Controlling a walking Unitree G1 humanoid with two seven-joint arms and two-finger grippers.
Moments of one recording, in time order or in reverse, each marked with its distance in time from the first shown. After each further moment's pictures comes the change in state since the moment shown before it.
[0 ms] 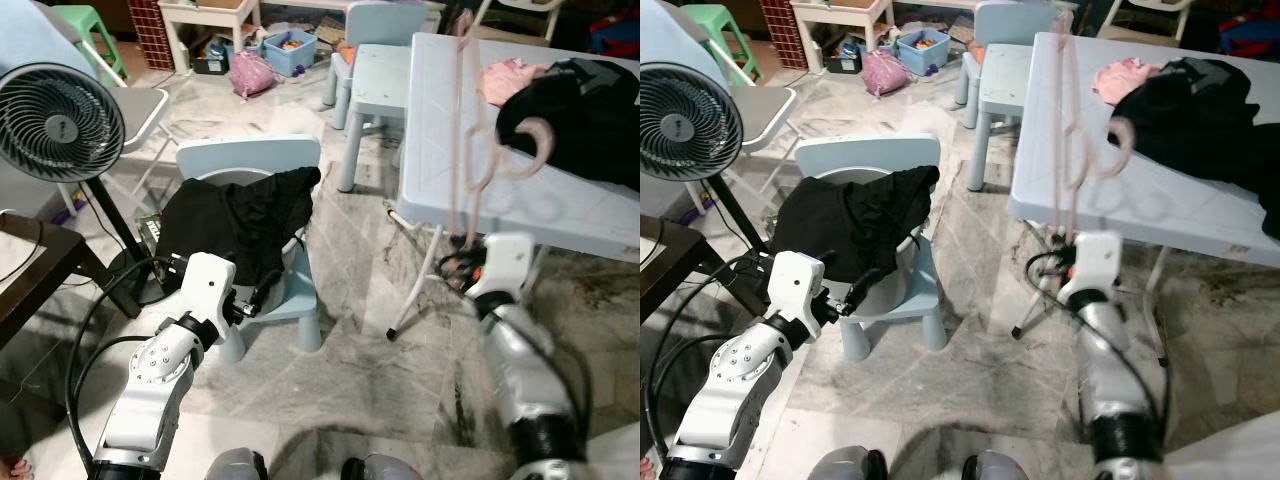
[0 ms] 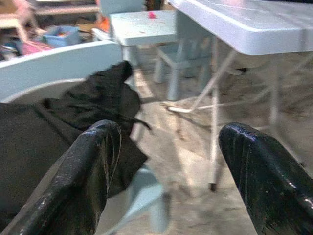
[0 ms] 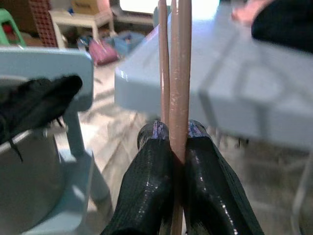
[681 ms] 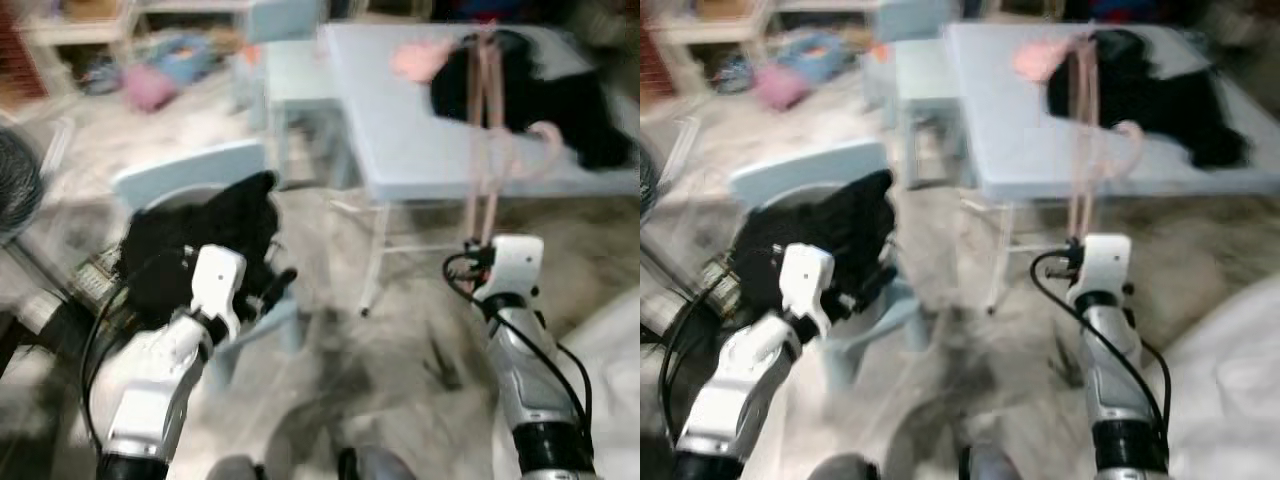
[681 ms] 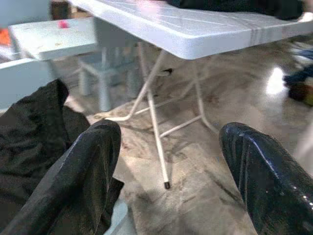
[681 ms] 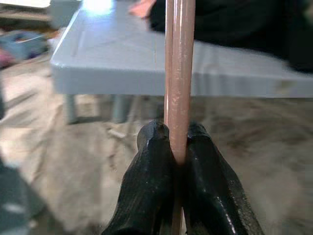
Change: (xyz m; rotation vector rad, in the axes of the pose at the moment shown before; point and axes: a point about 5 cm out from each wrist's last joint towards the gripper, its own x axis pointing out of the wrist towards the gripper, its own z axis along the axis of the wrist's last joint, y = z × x) left arm 0.008 -0.004 0.006 -0.028 -0.012 -0.048; right arm -0.002 -0.008 0.013 -0.048 -0.009 -0.092
